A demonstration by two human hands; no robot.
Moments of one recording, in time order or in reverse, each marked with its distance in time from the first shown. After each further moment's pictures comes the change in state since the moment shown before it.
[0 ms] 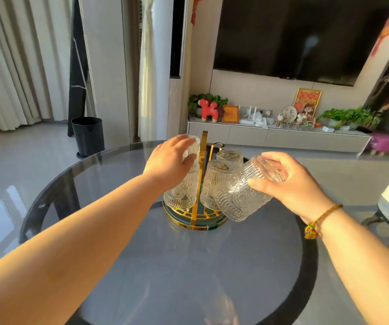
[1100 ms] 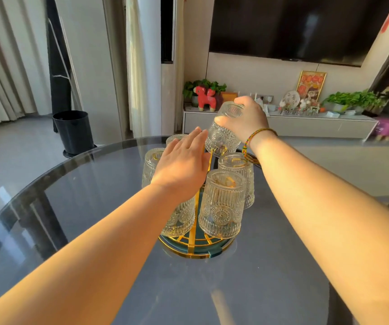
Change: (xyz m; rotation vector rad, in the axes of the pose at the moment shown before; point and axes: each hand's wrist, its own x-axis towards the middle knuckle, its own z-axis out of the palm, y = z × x) left_hand 0.060 -0.004 0.052 0.049 -0.059 0.027; right_hand 0.196 0.022 0.058 -0.223 0.208 0.035
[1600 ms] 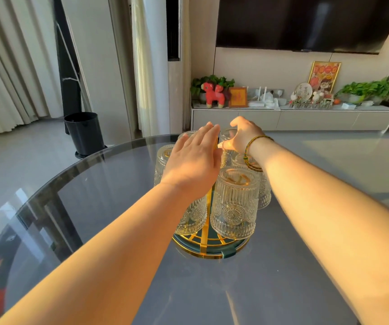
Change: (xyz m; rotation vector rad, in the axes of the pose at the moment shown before) left_hand 0.004 -0.004 0.000 0.010 -0.027 0.012; right_hand 0.002 0.017 0.034 -0.267 -0.344 0.149
